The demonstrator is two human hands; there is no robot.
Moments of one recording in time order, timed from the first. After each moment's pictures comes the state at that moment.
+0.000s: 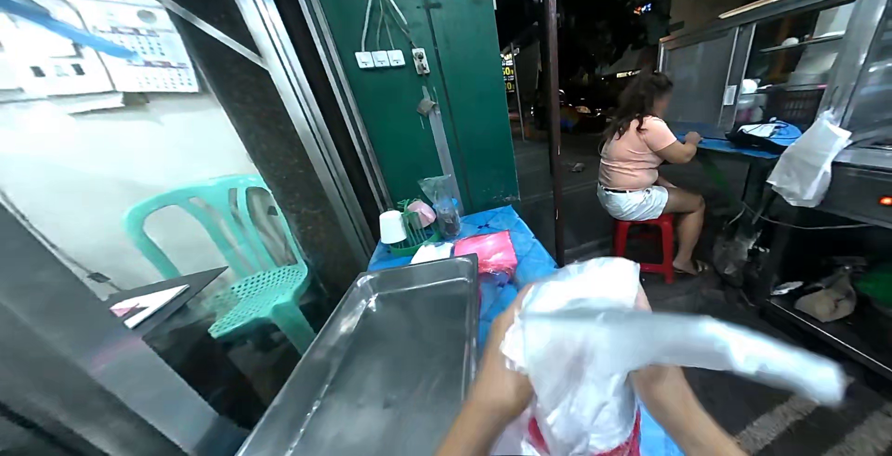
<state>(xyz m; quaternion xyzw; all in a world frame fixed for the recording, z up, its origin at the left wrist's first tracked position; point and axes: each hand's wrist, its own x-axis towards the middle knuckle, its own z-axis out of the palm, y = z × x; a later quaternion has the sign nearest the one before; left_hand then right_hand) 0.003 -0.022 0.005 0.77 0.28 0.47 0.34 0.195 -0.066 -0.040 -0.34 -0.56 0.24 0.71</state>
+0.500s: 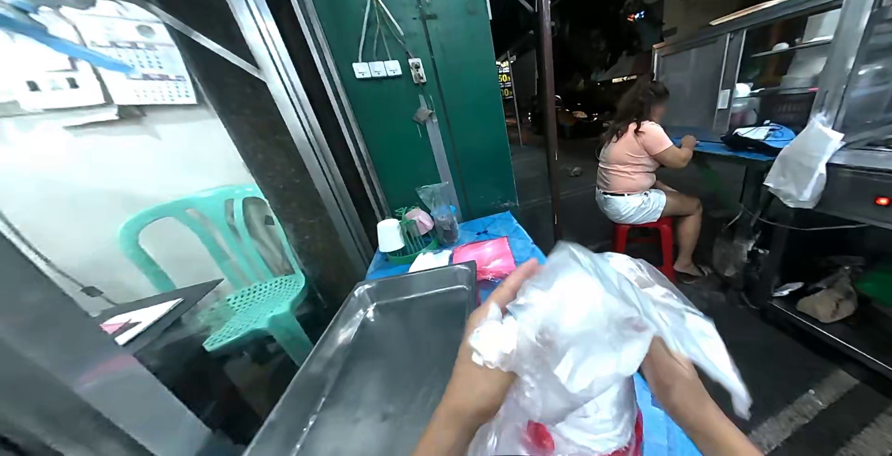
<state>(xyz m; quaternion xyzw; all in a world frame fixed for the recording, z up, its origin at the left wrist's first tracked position) -0.003 -0.016 0.019 0.74 0.21 0.52 0.37 0.213 -0.071 -0.061 -0.37 -0.57 0.21 0.70</state>
